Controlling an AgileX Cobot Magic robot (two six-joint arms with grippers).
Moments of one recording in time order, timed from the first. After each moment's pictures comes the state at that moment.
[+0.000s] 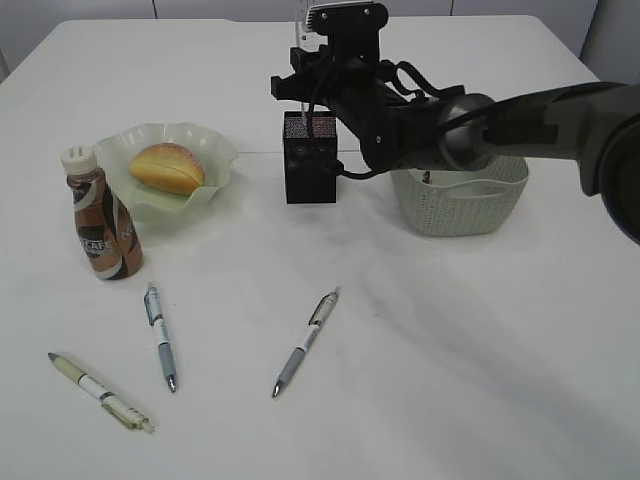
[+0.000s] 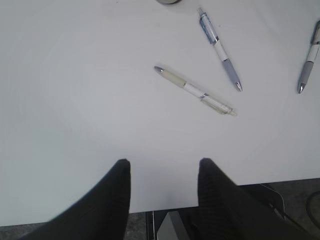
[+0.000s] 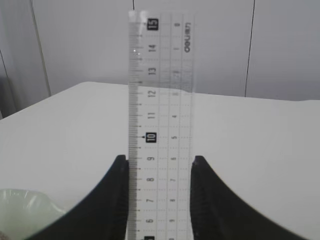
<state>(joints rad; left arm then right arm) -0.07 0.85 -0.96 -0.05 1.25 -0.11 0.41 2.41 -1.84 0.21 -0.47 -0.17</state>
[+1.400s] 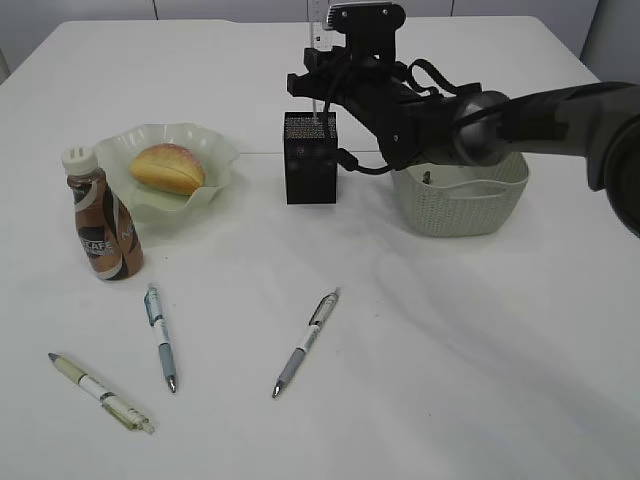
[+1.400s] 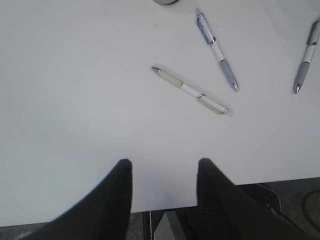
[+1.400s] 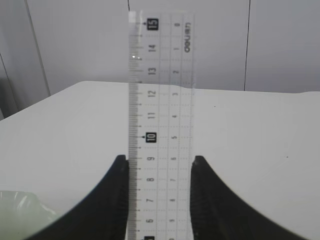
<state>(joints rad) -0.07 0.85 -0.96 -0.06 1.25 -0.11 0.37 2.42 -1.86 0.10 -0.45 -0.04</state>
